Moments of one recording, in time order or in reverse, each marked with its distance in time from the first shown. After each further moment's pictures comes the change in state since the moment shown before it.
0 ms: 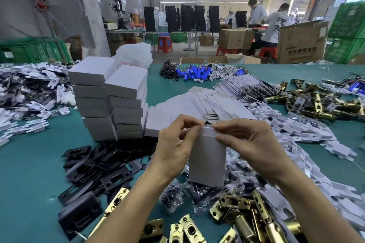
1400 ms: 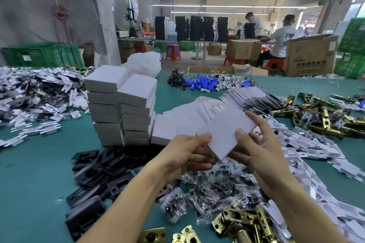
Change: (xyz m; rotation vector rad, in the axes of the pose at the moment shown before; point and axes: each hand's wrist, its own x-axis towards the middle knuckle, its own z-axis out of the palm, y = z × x) left_hand 0.019 0.019 -0.006 -0.539 -0.231 -0.845; right_hand 0.007 0.014 0.007 0.466 0.272 0.274
